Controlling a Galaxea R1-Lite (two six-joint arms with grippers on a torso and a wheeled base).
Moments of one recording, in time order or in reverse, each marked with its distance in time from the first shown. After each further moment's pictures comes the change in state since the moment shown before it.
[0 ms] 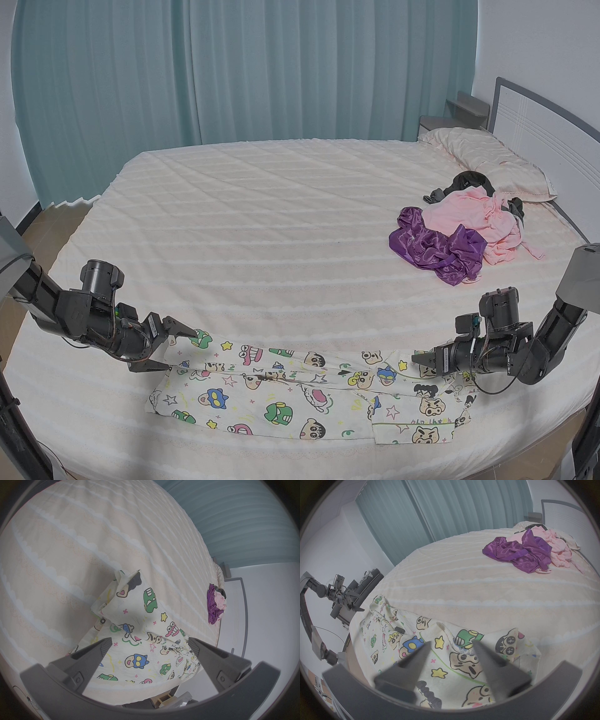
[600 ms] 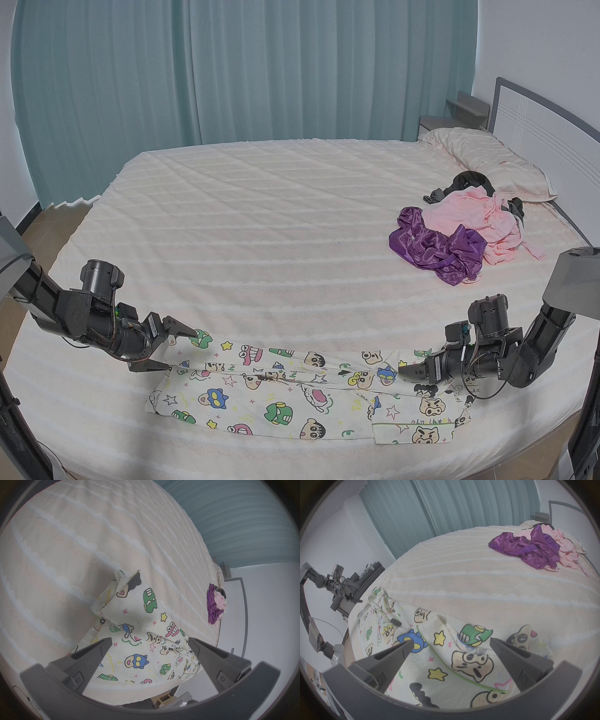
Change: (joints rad) left arm 0.000 0.001 -0.001 0.000 -0.001 0.000; right arm 0.020 0.068 -0.024 0.000 0.002 -0.048
